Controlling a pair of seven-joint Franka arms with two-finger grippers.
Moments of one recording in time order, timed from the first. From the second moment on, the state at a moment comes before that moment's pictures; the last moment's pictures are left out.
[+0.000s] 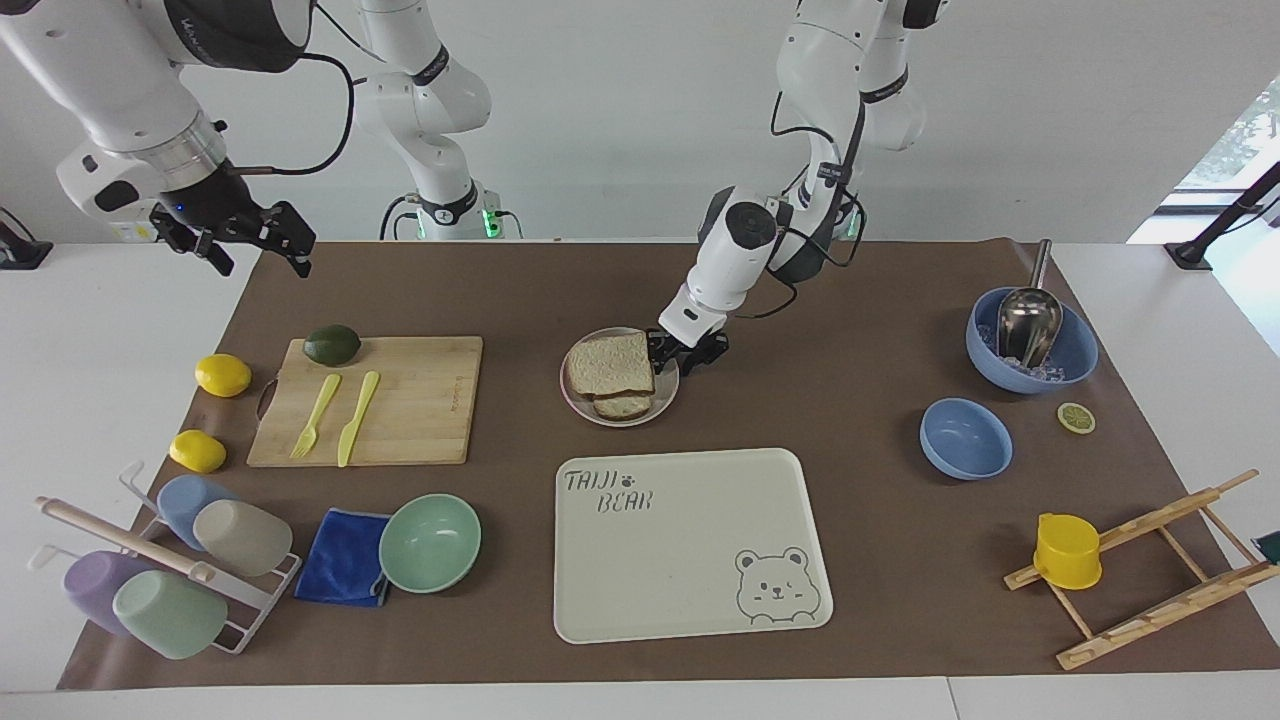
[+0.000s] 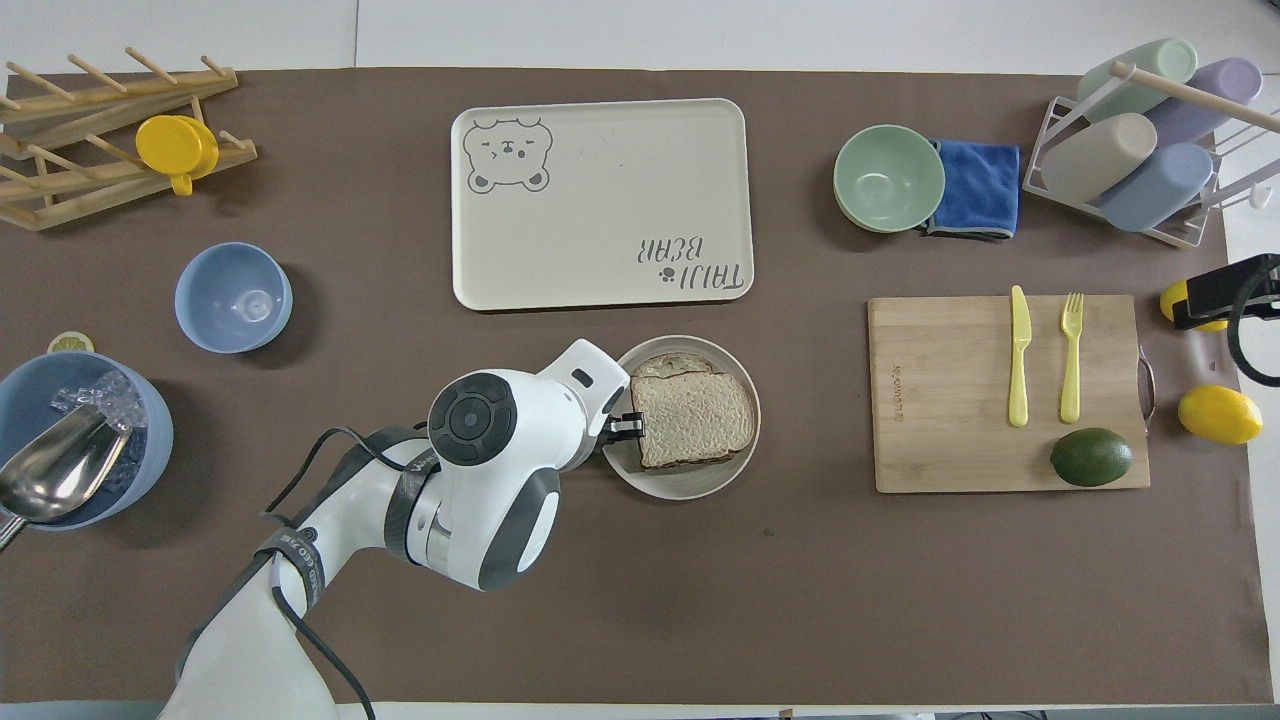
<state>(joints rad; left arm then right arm) -0.70 0.22 -0.02 -2.18 -0.35 2.52 -0.45 0.07 0.01 -0.19 -1.56 0.00 1.49 -0.05</state>
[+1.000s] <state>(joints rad) -0.60 0.18 0.01 -2.08 -0.44 2.36 -0.45 0.07 0.01 -0.19 -1.56 0.00 1.49 -0.05</state>
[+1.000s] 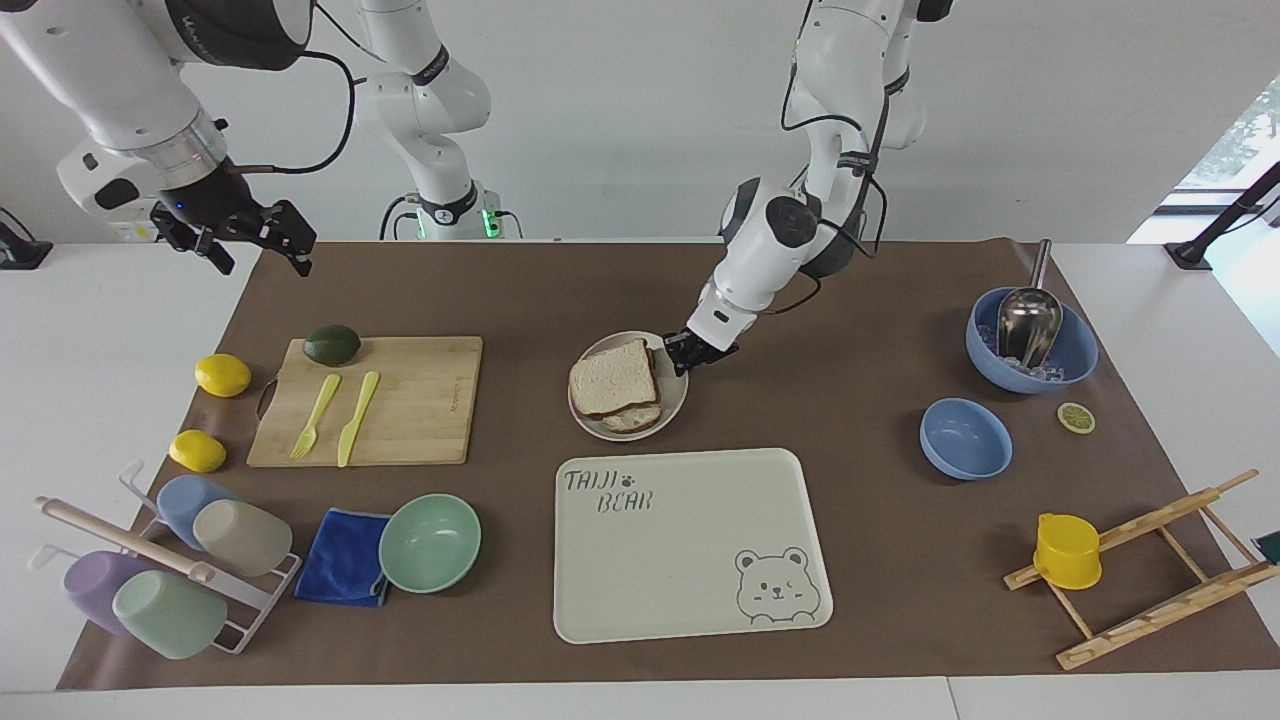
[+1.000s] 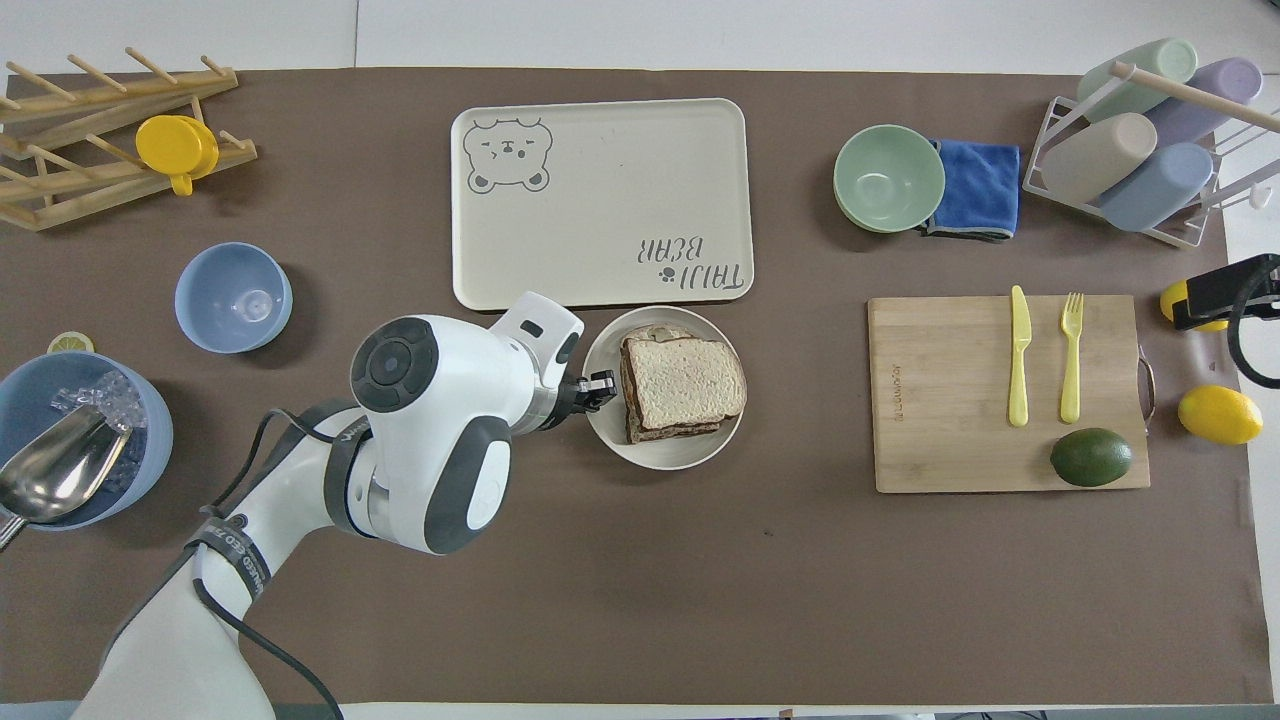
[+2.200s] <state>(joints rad) -0.40 0.57 0.05 -1.52 -0.46 2.27 -0.53 0.07 0.01 -0.18 -1.56 0.00 1.49 -0.05</state>
